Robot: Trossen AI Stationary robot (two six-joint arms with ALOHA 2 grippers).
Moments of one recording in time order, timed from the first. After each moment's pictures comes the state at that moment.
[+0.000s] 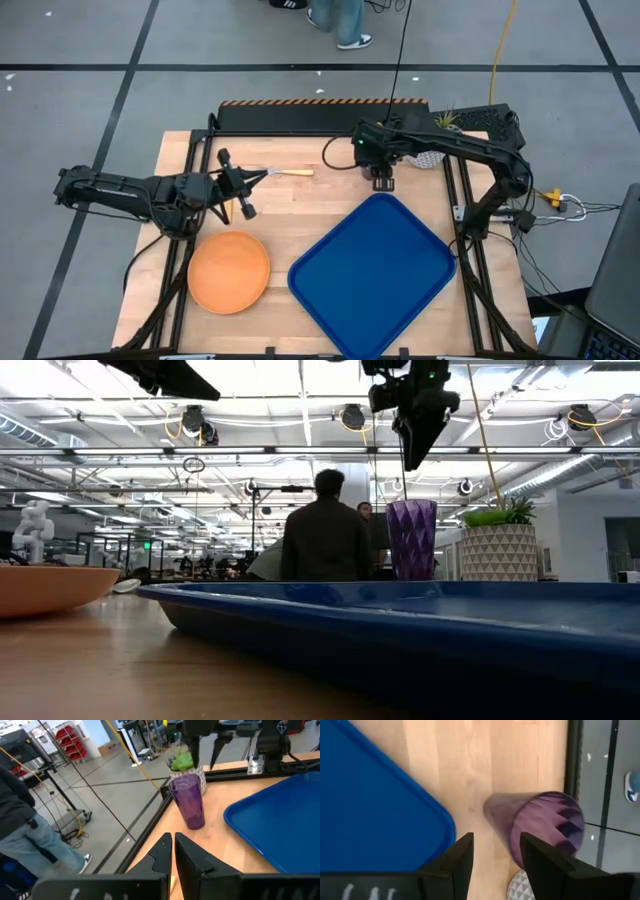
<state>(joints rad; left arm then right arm) -0.11 0.83 0.71 -0.14 -0.63 0.18 -0.35 1.65 1.64 -1.33 0.17 -0.33</state>
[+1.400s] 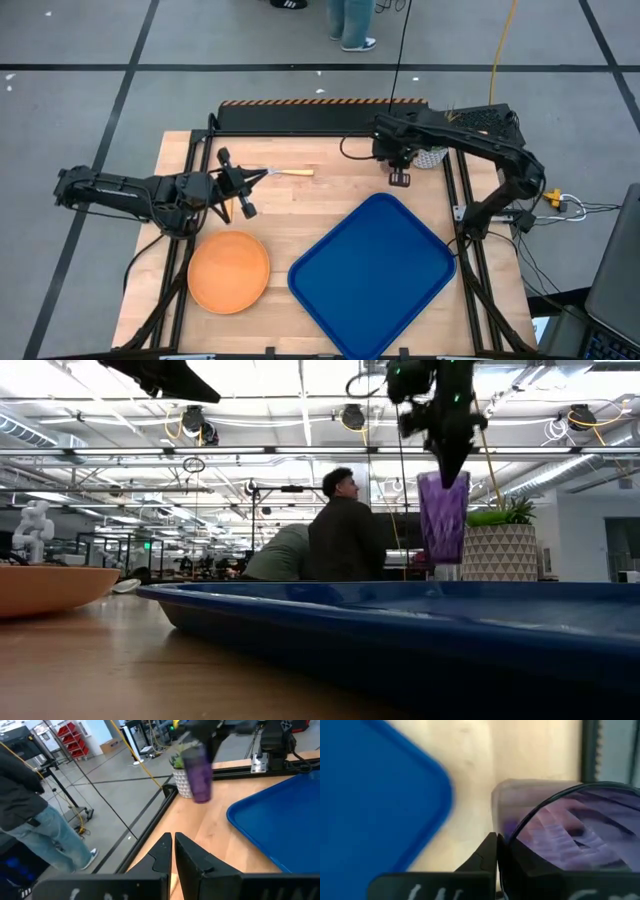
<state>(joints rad) -0.09 0.83 0.71 -0.15 -0.63 0.17 -0.44 1.53 1.47 -1.38 0.11 -0.31</state>
